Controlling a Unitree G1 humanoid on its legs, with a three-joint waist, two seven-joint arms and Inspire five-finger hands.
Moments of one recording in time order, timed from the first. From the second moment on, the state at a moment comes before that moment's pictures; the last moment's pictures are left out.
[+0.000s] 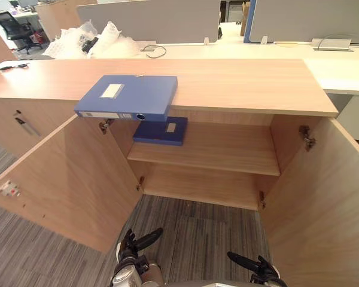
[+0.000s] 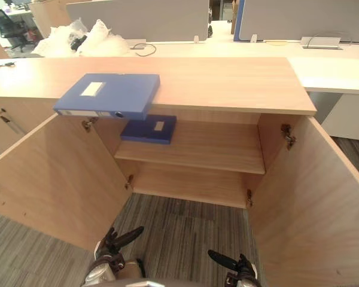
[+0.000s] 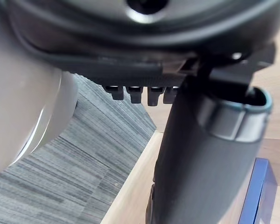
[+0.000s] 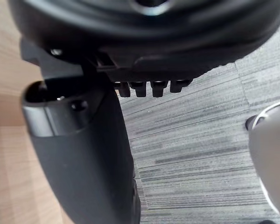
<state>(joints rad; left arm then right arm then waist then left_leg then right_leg) 0.03 -0.06 0.33 0.91 -0.17 -0.10 0.11 0.06 -0.02 -0.28 1.02 0.12 0.02 -0.14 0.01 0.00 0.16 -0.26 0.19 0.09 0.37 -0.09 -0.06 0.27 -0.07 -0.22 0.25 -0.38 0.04</state>
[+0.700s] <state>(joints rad) 0.07 -0.01 0.24 1.03 -0.25 -0.10 0.08 0.07 -0.03 -0.30 1.06 0.12 0.03 -0.12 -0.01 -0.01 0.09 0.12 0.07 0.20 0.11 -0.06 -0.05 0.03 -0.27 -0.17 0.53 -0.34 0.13</state>
